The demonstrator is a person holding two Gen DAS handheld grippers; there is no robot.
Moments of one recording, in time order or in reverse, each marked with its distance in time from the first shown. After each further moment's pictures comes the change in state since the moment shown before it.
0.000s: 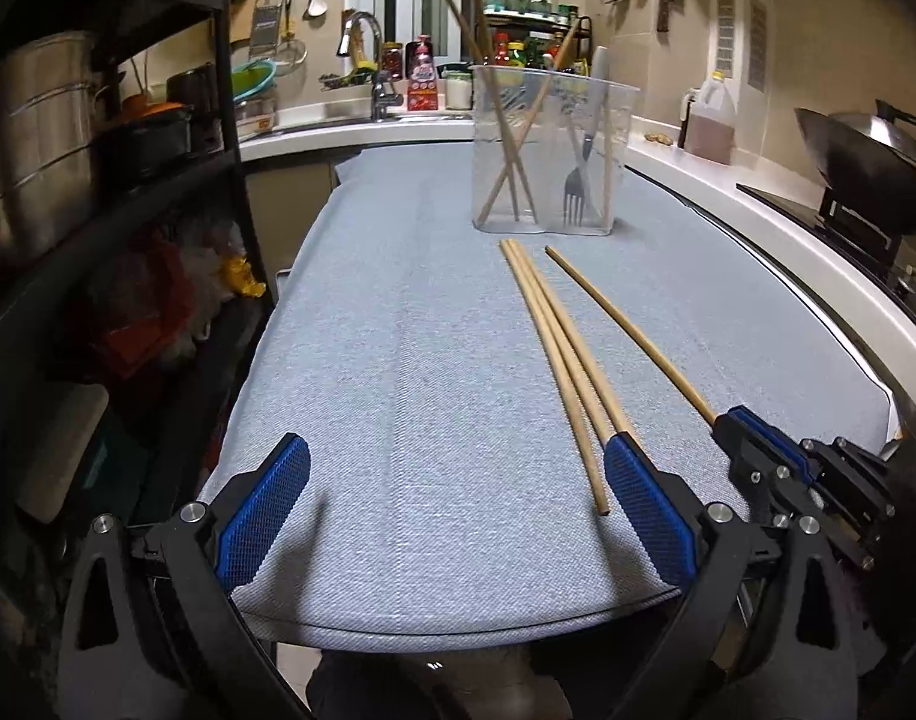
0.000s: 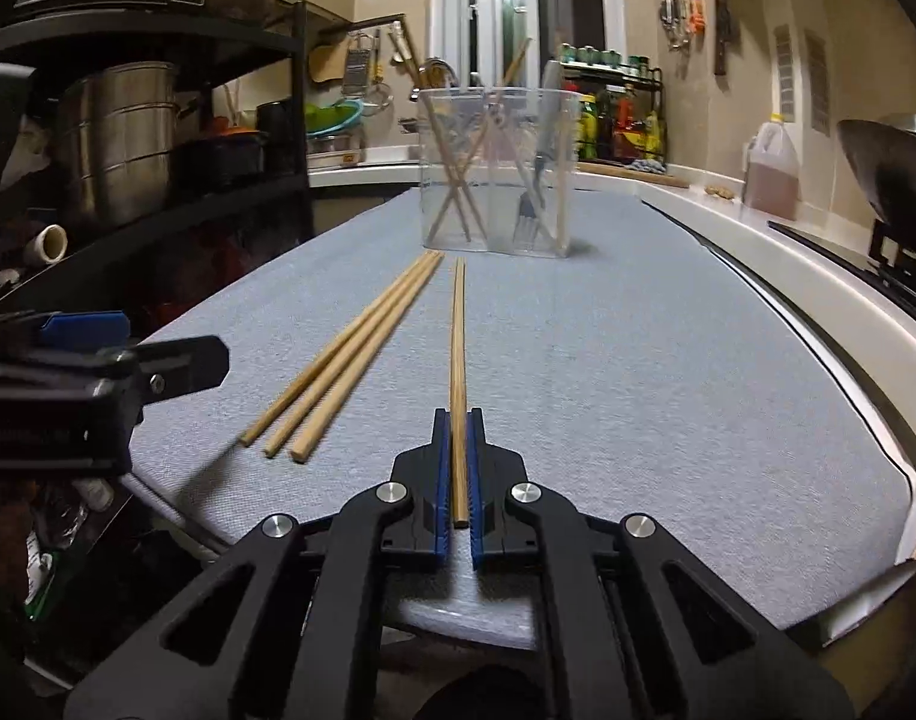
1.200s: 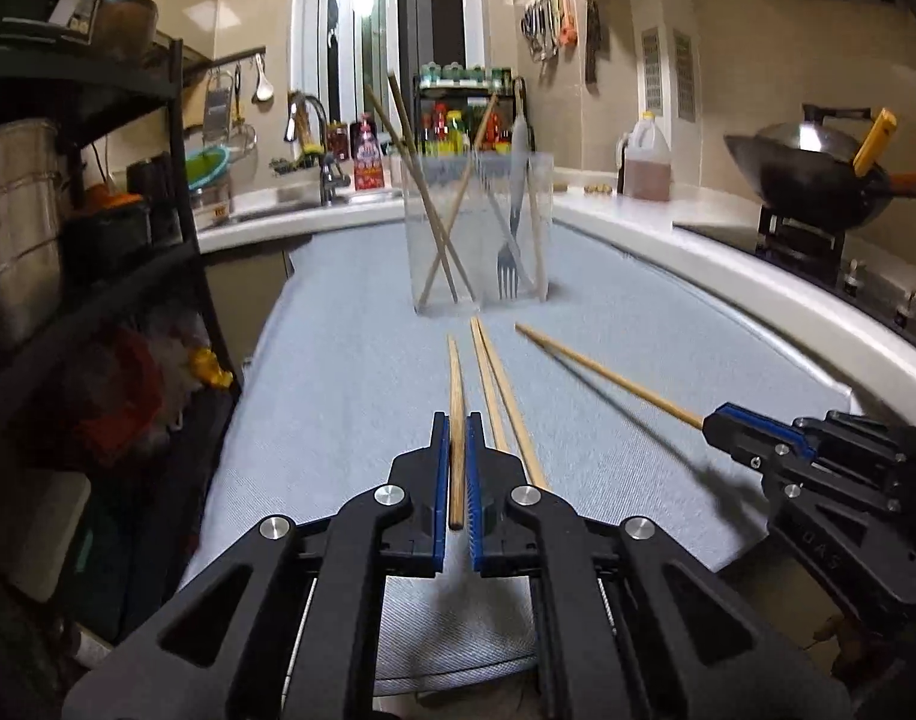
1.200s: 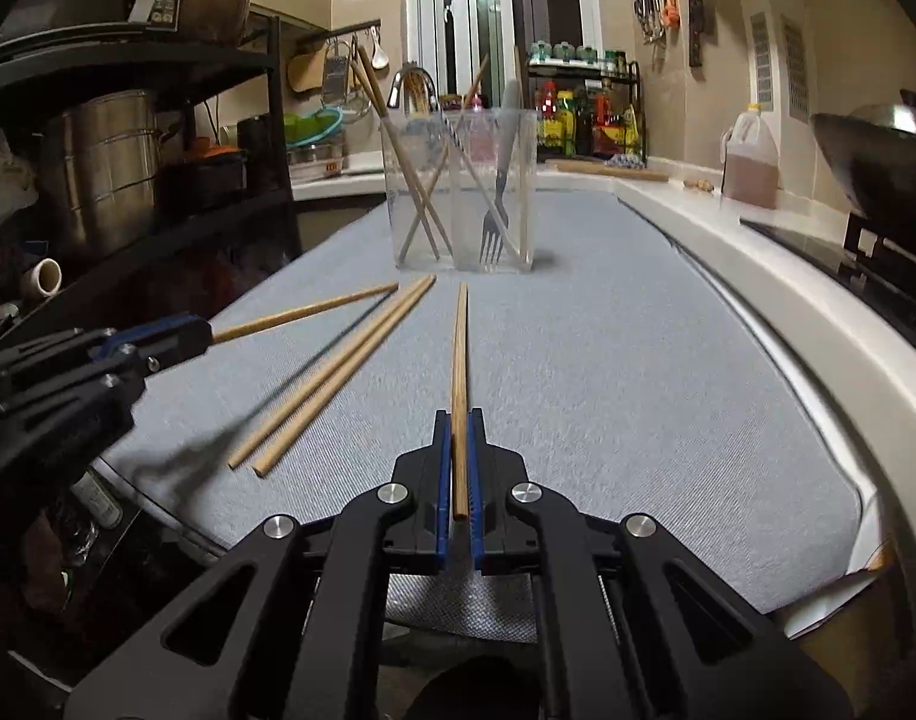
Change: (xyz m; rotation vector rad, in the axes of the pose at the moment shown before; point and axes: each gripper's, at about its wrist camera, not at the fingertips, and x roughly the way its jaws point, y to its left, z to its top) left arm -0.032 -0.010 0.014 0.103 -0.200 -0.095; right arm -0.030 -0.018 0.020 0.032 -0.009 -0.010
